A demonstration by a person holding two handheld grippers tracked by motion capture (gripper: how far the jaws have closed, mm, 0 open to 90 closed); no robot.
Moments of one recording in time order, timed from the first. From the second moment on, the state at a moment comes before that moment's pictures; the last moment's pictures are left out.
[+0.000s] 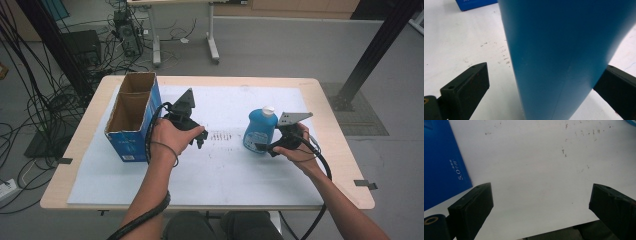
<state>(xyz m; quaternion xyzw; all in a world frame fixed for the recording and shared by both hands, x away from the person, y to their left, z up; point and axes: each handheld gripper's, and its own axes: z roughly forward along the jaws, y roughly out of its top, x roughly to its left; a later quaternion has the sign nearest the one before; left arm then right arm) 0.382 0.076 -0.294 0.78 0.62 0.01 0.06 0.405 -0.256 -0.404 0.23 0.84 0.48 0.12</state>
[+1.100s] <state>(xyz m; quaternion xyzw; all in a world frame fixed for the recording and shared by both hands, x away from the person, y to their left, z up) 0.382 0.072 -0.293 0.79 0.62 0.01 0.06 0.406 -0.254 -0.406 0.23 0.82 0.50 0.14</state>
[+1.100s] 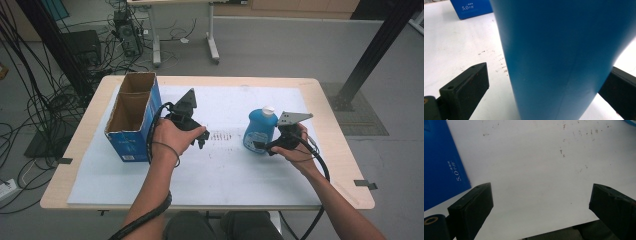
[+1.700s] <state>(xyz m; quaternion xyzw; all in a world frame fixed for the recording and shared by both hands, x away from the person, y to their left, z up) 0.382 0.071 -0.290 0.79 0.61 0.01 0.06 0.405 -0.253 -0.405 0.23 0.82 0.51 0.14</state>
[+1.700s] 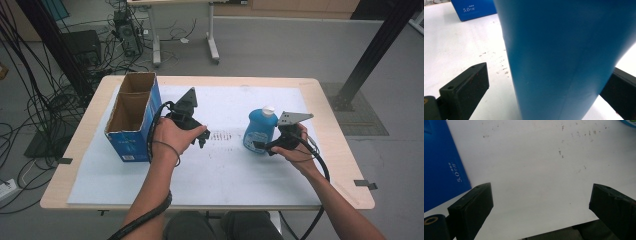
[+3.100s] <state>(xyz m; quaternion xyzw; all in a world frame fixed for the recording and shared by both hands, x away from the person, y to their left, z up) 0.381 0.070 -0.290 0.79 0.61 0.01 0.06 0.404 -0.254 -0.403 0.23 0.81 0.51 0.15</state>
